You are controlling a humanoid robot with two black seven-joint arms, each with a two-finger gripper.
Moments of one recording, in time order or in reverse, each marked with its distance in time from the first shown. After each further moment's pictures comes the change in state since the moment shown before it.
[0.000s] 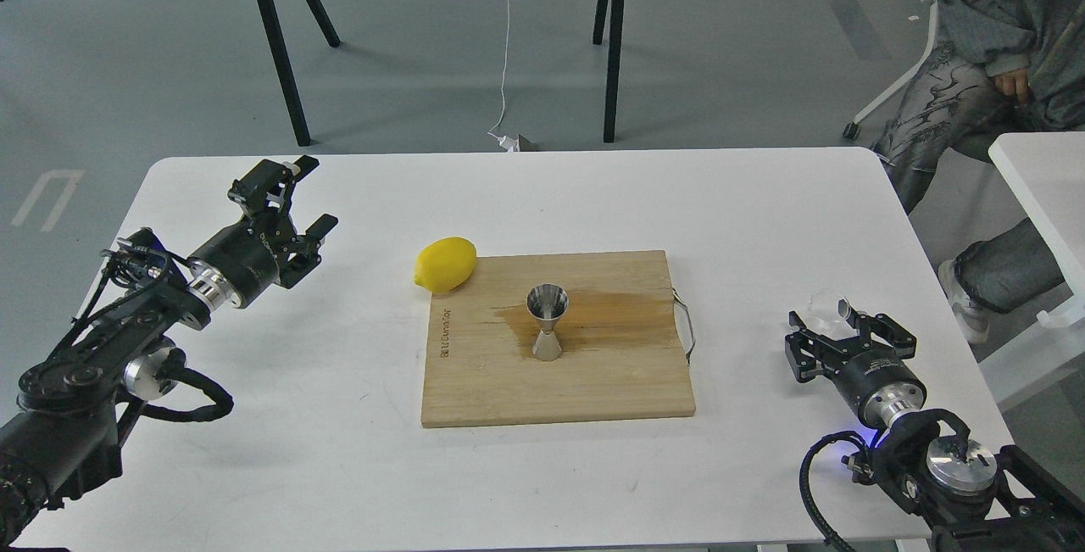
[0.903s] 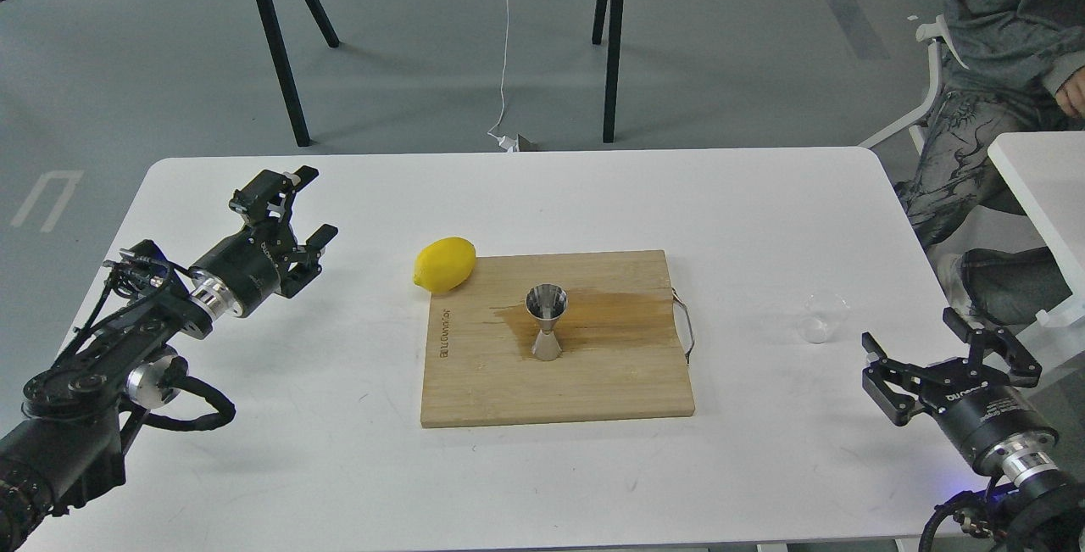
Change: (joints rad) left arm 0.015 -0.014 -0.006 0.023 -0.005 0.000 0.000; right arm -0.417 -0.287 0.204 0.602 -0.001 0.008 0.014
